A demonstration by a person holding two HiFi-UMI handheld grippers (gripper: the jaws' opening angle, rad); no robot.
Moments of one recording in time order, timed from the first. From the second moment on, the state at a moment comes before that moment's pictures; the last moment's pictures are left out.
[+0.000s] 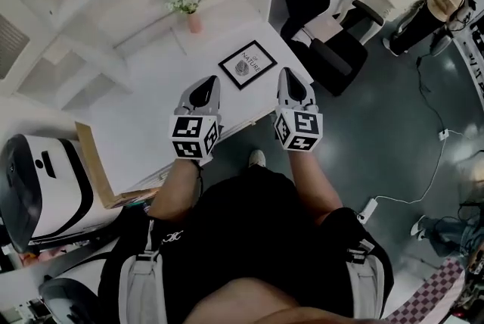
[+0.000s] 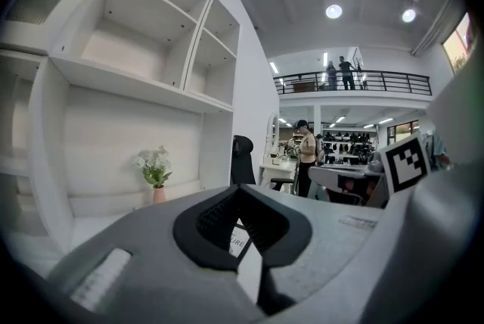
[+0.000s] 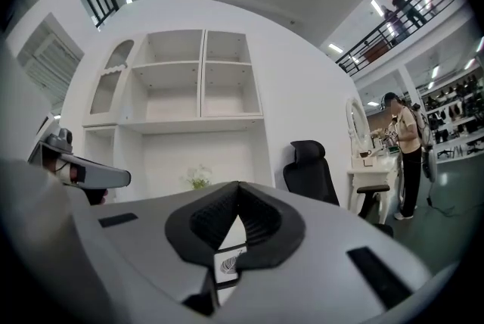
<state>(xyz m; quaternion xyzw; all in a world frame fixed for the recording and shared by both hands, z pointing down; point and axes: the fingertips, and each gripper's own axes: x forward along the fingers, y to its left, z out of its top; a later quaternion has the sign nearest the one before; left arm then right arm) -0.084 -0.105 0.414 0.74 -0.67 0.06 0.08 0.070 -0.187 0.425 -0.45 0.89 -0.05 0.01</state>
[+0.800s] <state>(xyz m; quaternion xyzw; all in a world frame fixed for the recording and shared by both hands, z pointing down) -0.128 -0.224 0.421 0.72 -0.68 0.11 0.10 0.050 -0.301 0.439 -0.44 0.89 -0.09 -0.03</state>
